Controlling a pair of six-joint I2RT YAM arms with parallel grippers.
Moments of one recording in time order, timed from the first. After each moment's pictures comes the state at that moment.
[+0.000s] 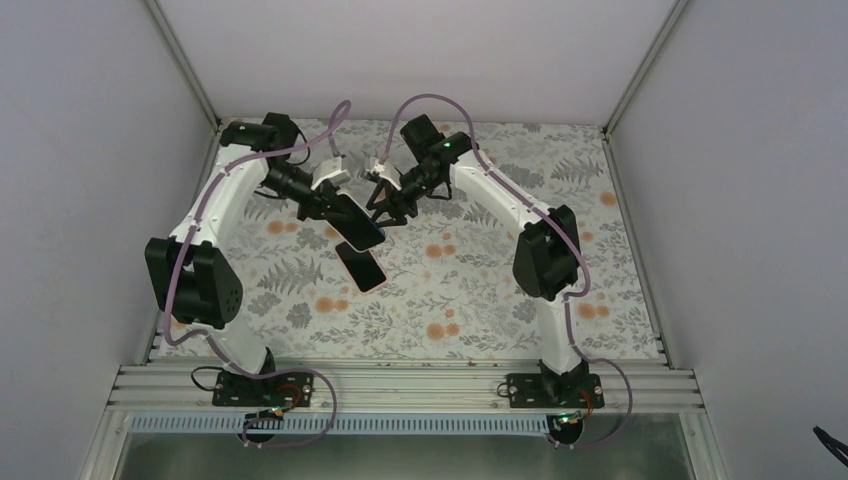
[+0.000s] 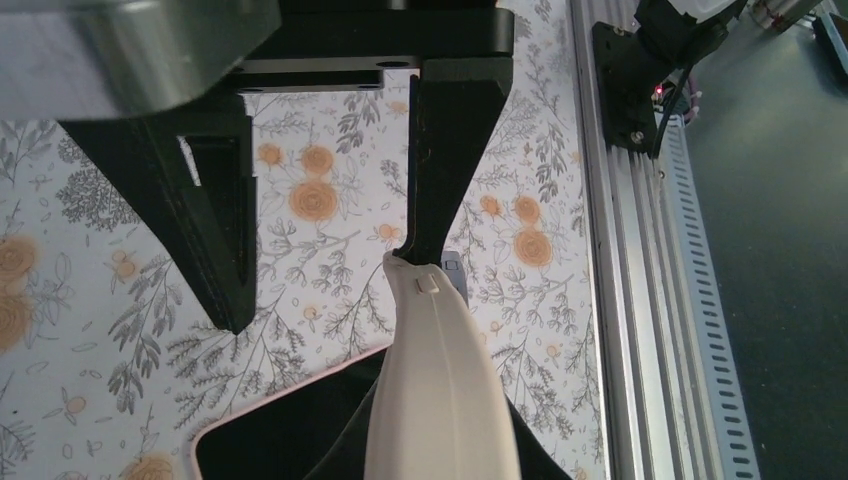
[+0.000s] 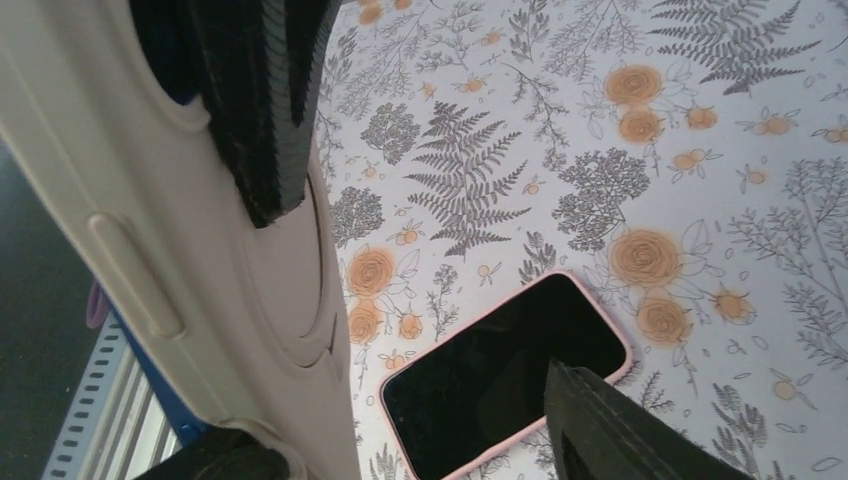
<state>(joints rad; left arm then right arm) -0.17 1.71 1.66 -1.45 0.93 1.12 0.65 2.12 2.00 -1.01 -0.90 -0.69</state>
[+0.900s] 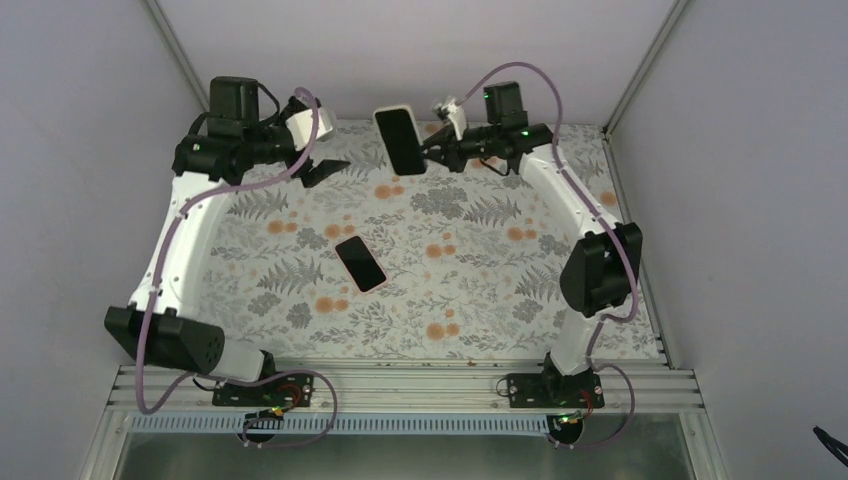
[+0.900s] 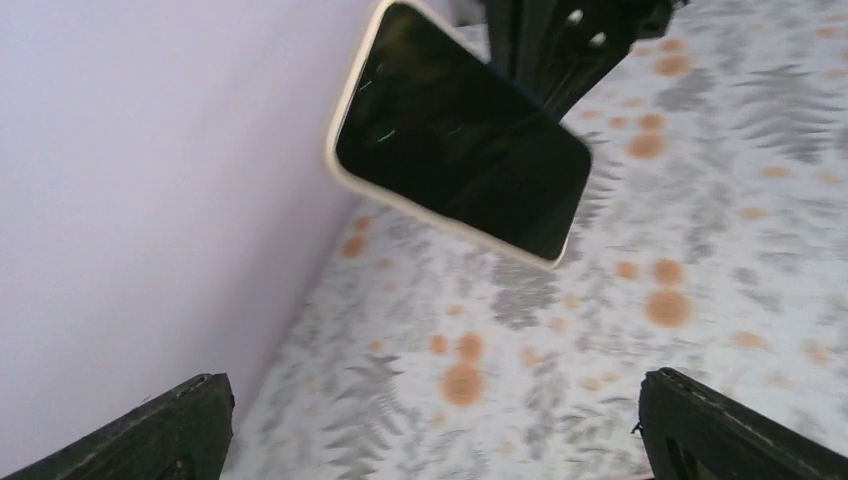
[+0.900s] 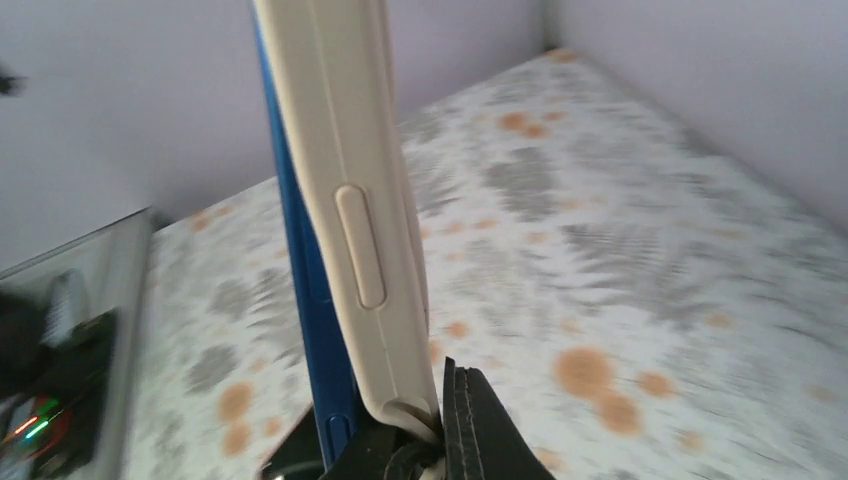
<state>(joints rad) -0.15 1.47 1.71 -0.95 0.73 0.88 0.40 1.85 1.77 -0.61 -0.93 -0.32</state>
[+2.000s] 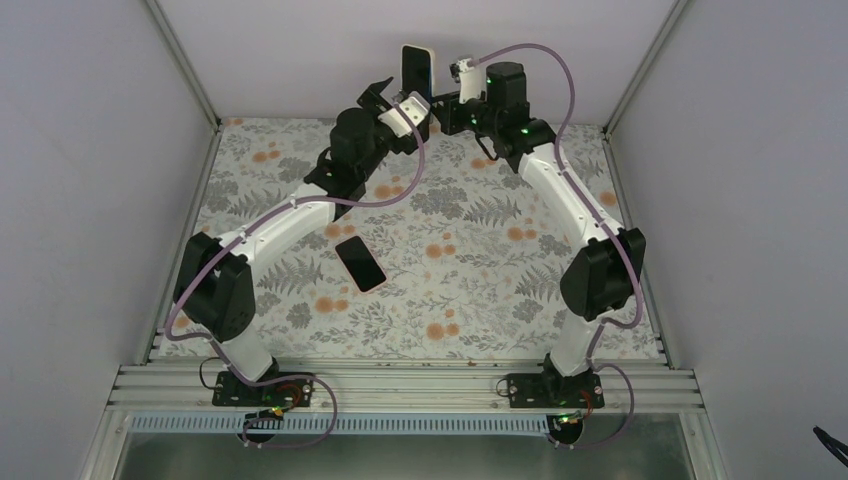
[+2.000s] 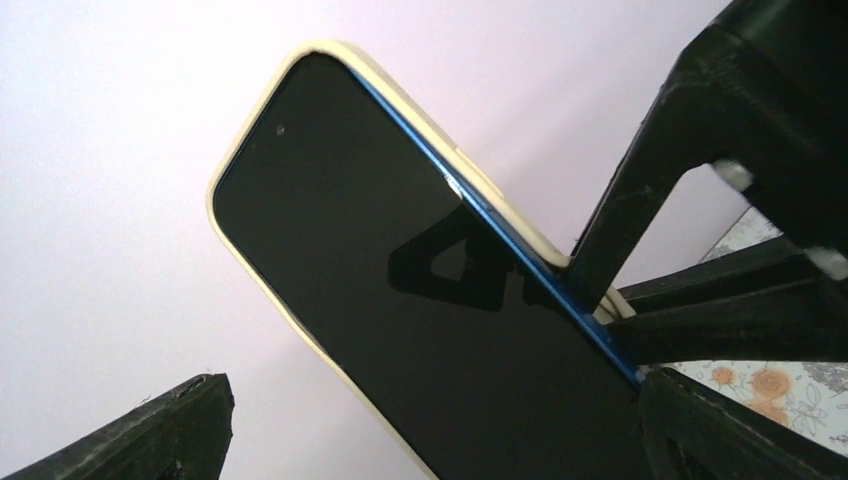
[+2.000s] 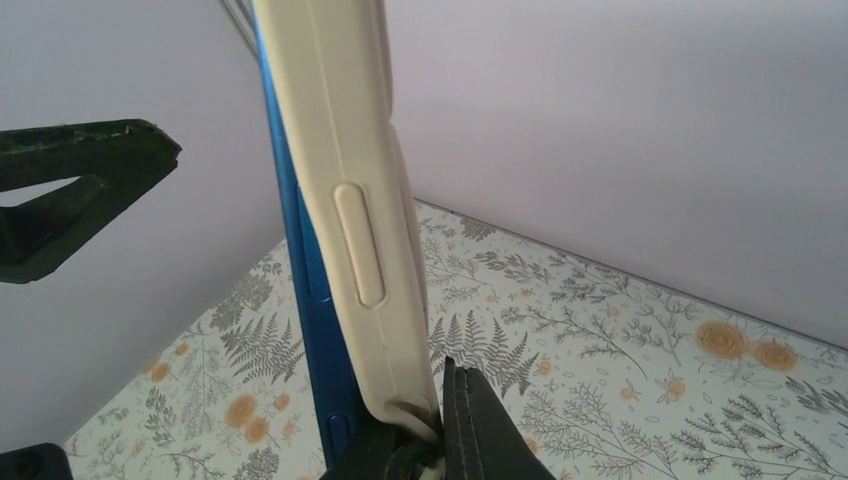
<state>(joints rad) -0.59 1.68 1.39 0.34 -0.11 0.57 0.40 1.82 1.82 -0.33 -0.42 0.17</state>
